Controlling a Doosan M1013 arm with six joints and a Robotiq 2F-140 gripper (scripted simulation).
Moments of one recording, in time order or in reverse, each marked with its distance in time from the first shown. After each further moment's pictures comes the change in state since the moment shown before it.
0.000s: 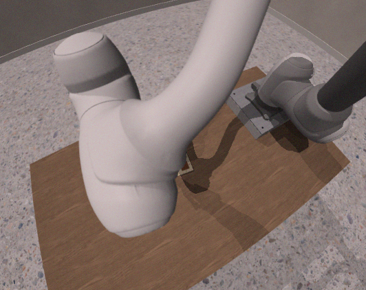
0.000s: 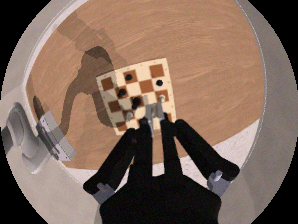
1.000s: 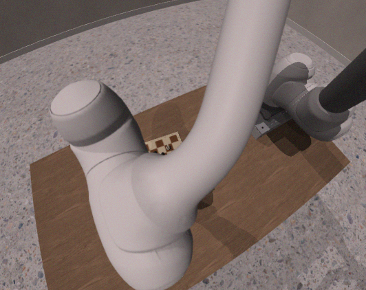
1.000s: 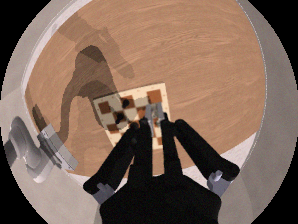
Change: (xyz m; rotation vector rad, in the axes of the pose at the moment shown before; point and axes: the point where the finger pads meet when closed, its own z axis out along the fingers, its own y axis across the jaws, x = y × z) arm 0.066 0.021 0.027 0.001 -0.002 -0.006
